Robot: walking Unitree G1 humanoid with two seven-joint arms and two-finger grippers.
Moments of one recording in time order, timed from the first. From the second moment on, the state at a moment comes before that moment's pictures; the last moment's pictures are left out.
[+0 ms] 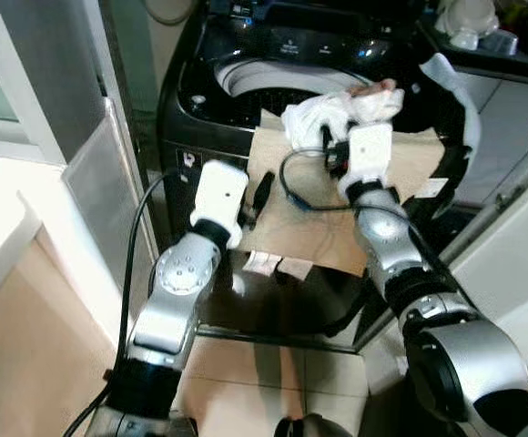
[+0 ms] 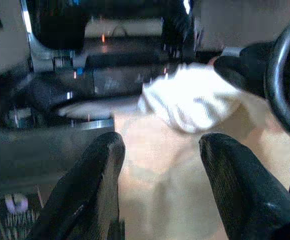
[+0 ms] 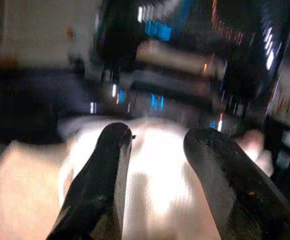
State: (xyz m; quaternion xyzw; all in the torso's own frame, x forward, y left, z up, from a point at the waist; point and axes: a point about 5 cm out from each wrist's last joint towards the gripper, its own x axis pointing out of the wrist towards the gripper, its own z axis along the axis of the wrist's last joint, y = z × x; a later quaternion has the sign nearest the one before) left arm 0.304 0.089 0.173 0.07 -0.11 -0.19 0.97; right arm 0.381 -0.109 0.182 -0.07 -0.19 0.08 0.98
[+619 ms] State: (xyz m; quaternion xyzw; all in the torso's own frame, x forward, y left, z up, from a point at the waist) left arm 0.309 0.100 0.177 0.08 -0.12 -0.17 0.97; right arm 0.381 -0.091 0.210 -0.07 -0.24 0.11 0.96
